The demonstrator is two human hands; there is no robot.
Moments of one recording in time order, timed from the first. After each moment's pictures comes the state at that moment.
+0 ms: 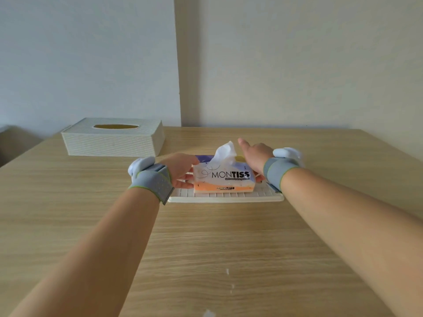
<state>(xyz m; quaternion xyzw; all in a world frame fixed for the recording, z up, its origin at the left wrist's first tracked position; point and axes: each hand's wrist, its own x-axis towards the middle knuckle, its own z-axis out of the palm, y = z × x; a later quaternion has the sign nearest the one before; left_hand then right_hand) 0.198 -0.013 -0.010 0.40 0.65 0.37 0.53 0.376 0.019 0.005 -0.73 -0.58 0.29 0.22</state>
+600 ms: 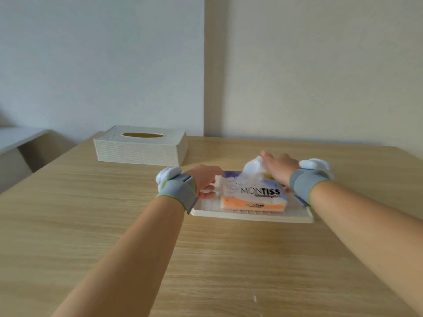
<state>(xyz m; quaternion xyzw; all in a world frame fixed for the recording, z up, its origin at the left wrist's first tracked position) 0.184 -0.002 -0.009 0.40 0.67 0.35 0.52 0.369 0.045 0.002 -0.75 -0.58 0.23 0.21</state>
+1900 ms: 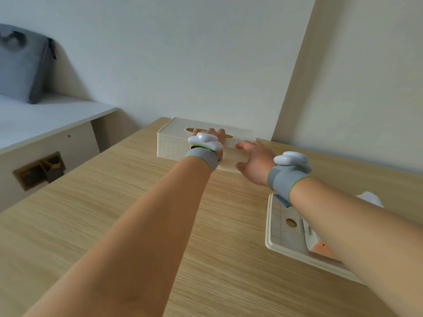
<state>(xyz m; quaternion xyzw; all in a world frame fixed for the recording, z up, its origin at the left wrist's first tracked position) 0.022 0.066 0.006 0.58 0.81 0.03 0.03 0.155 0.084 -0.012 -0.50 -0.85 0.11 0.12</state>
